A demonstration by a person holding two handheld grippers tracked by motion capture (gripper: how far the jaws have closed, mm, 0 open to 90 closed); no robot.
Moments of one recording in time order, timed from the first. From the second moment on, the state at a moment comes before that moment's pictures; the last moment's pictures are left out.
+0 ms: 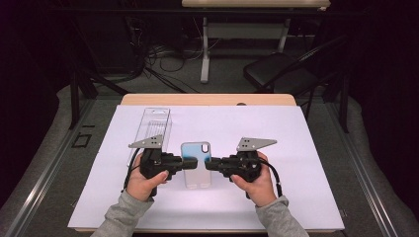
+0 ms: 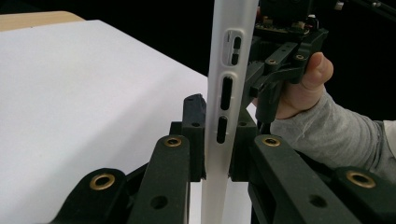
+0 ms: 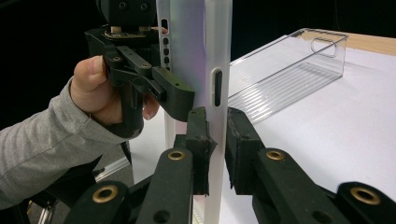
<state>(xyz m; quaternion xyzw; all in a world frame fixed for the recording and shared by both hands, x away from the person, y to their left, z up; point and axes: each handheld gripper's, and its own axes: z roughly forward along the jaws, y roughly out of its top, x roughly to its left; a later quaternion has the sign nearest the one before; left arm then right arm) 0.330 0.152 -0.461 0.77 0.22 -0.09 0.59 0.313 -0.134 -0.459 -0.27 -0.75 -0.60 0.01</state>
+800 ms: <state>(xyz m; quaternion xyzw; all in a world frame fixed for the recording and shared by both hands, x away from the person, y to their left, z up) 0.330 0.152 -0.462 0.77 0.22 -0.09 0.60 0.309 -0.133 -0.459 -0.28 -0.75 -0.60 -0.01</state>
